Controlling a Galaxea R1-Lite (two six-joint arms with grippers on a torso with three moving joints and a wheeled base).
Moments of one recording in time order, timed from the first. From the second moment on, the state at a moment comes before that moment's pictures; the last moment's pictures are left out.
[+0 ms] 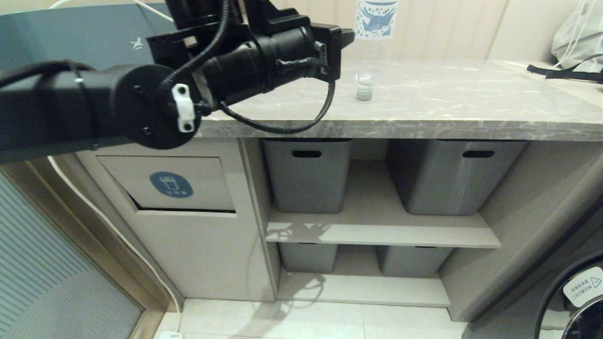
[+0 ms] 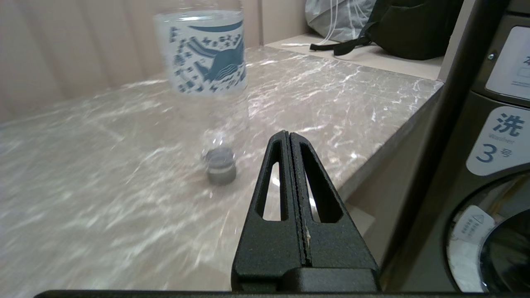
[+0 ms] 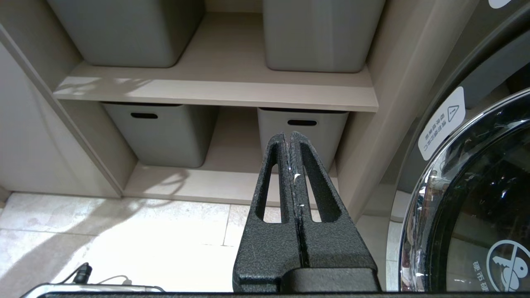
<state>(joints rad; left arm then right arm) -0.70 1.91 -1.82 -0.35 -0.25 0.12 0.00 0.00 0.00 0.00 0.00 0.00</state>
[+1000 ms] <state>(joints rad) -0.36 0.51 -0.05 0.03 0.01 -0.06 0.00 0.00 0.00 0.00 0.00 0.00</state>
